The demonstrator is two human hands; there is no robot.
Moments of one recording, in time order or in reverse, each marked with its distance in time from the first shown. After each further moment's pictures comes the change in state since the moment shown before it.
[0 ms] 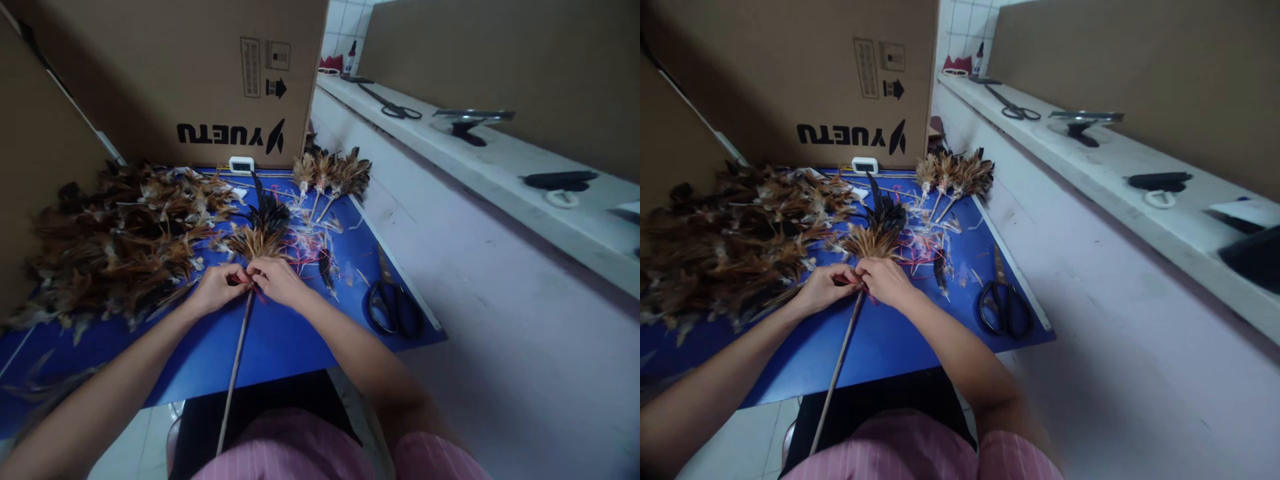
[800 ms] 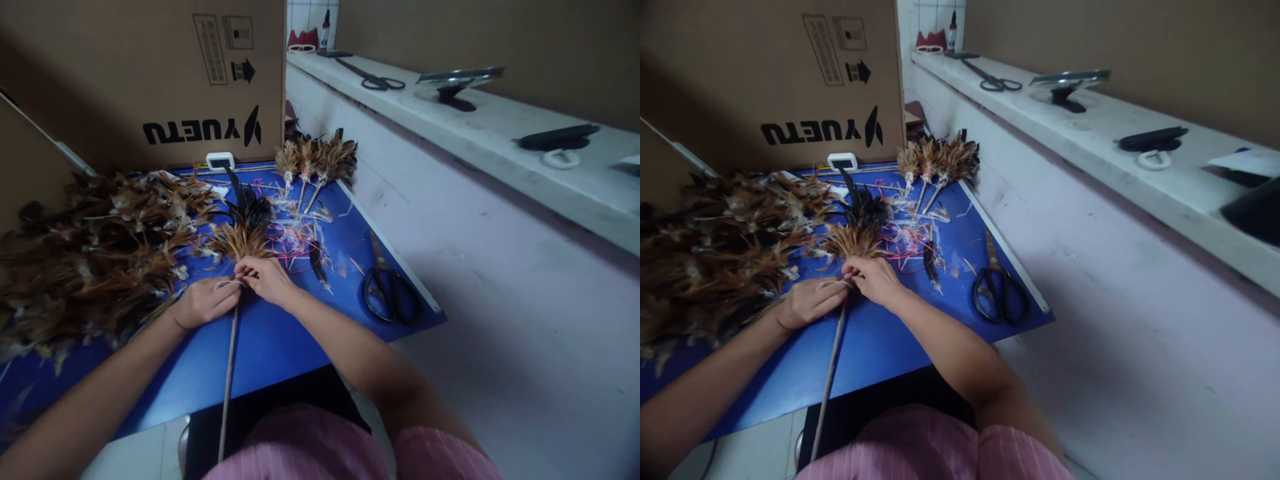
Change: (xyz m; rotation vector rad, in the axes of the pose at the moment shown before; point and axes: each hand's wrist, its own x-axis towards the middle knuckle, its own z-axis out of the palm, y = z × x) left_hand 0.004 -0.012 -0.009 0.623 0.028 0.865; right_hand -0.002 0.022 0.017 0.281 0.116 0.086
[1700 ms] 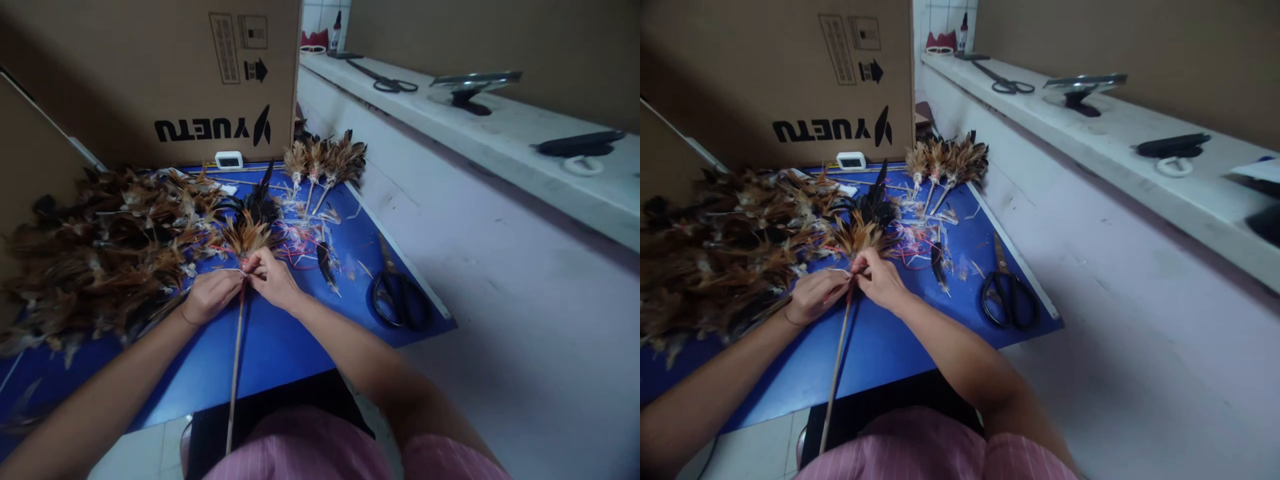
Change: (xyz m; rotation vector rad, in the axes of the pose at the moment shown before) left_hand 0.004 0.003 0.004 0.089 0.225 -0.090; right_hand -0.002 0.003 0.013 0.219 0.106 -0.015
